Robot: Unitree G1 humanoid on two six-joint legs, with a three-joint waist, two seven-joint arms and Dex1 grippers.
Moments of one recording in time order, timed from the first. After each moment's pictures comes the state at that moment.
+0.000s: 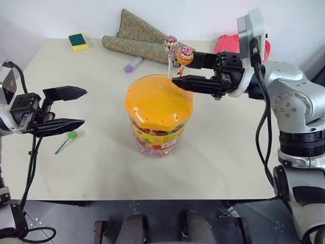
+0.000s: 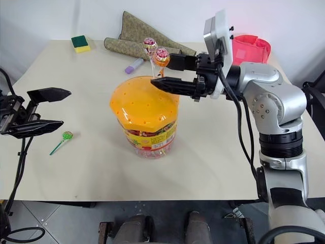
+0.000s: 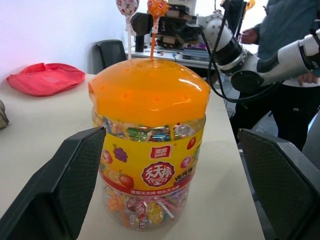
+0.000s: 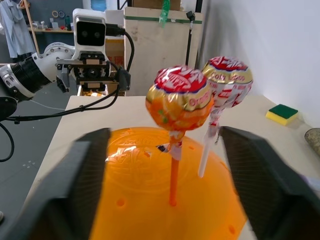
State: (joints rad) left arm -0.54 0.96 0.41 0.13 -0.79 0.54 -1.50; right arm -1.02 -0.60 0.01 -0.05 0.75 0.67 1.03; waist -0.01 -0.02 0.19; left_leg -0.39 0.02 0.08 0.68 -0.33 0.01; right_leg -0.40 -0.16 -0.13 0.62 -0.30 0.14
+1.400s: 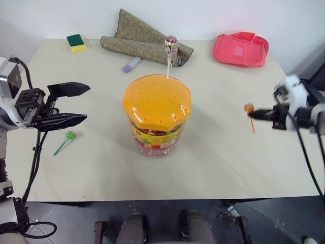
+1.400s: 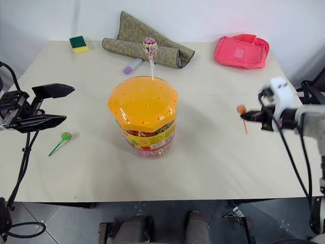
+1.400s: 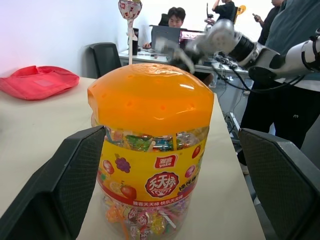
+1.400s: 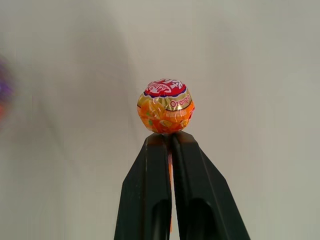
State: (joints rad) left arm -0.61 0.96 0.34 0.21 -0.80 0.52 -1.50; right arm -0.64 -0.98 -0.08 0.11 0.55 1.18 0.69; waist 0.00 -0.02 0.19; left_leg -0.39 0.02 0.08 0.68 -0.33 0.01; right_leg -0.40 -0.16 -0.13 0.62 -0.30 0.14
